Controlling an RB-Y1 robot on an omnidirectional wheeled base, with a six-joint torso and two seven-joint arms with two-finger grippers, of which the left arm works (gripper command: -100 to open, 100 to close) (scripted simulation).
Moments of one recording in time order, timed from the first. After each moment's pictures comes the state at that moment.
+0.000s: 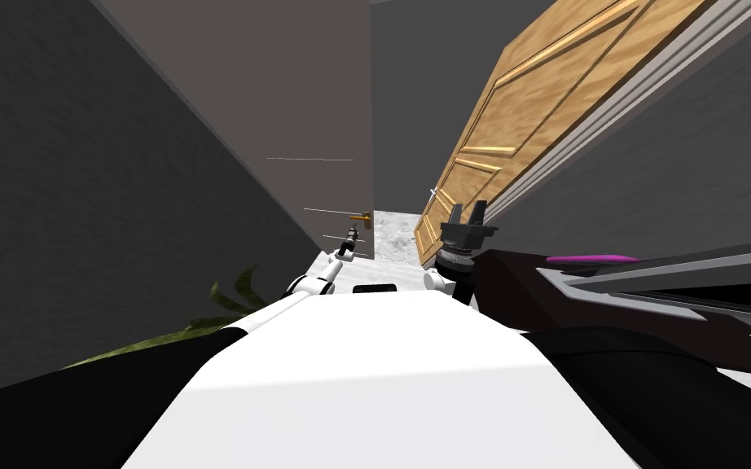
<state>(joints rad) -0.48 0.11 -0.15 -0.68 0.10 -0.46 0.10</state>
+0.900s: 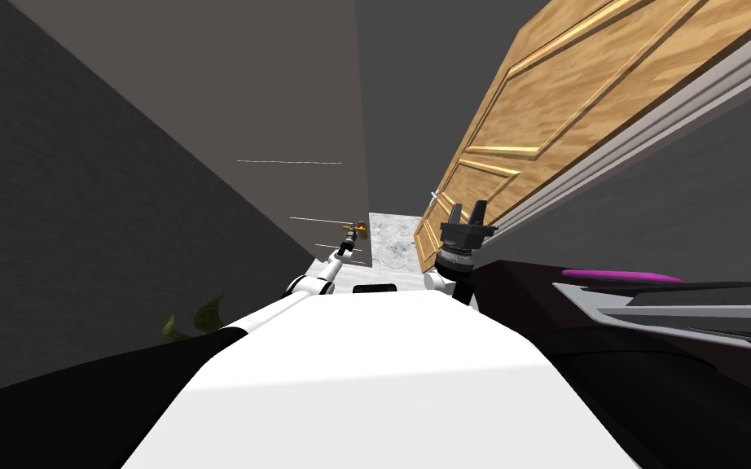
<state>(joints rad) -0.48 0.11 -0.13 -0.66 0.11 -0.47 0.10</state>
